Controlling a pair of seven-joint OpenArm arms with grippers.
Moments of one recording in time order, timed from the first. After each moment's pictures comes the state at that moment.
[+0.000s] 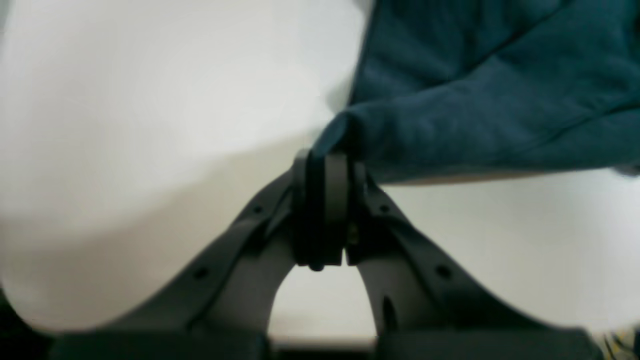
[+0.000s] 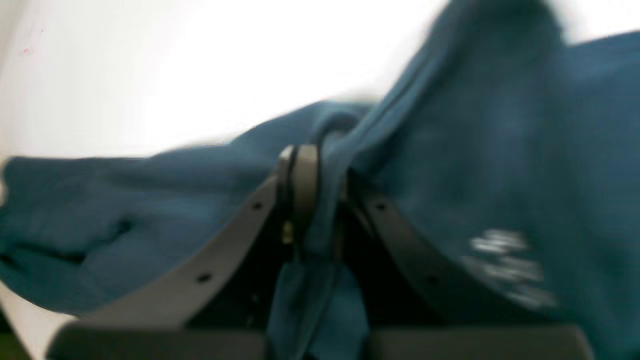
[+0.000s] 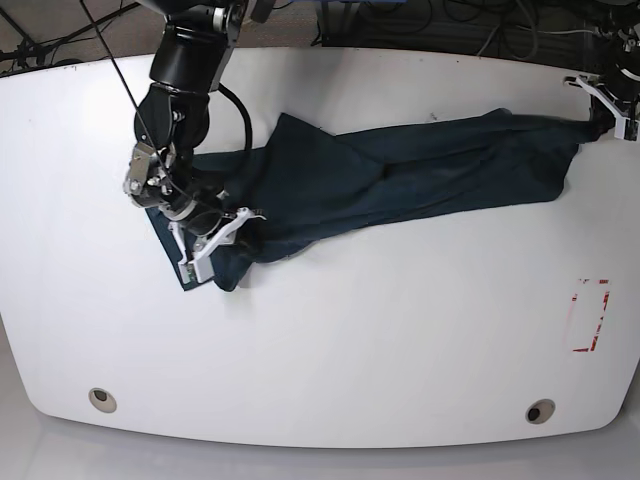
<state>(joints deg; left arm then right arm) 28.2 -20.3 -43.7 89.0 -11.4 -43.0 21.6 7.7 -1.6 19.4 82.4 24.2 32.6 -54.5</state>
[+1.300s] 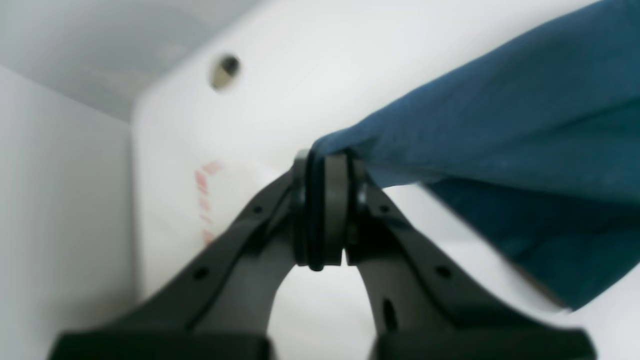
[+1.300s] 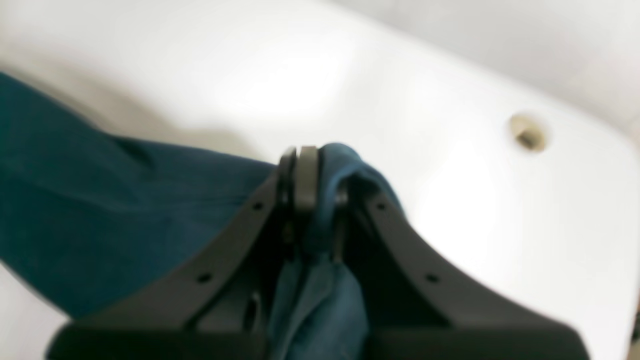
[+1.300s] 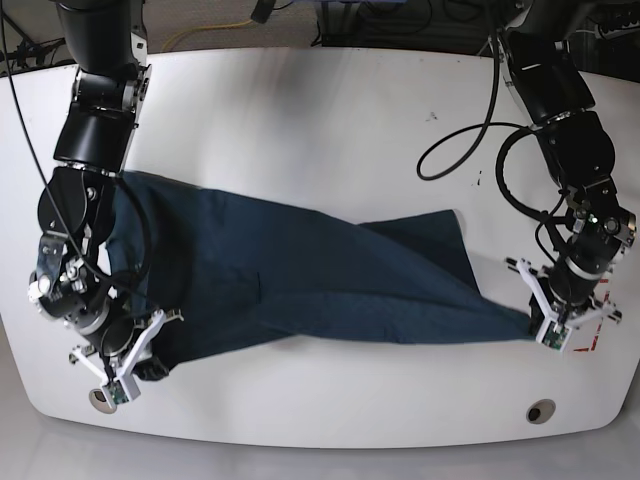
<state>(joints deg) -18.2 -12.5 -20.1 98.8 4.0 -43.4 43.9 30.3 20.3 8.5 86.5 23.5 33.3 -55.8</state>
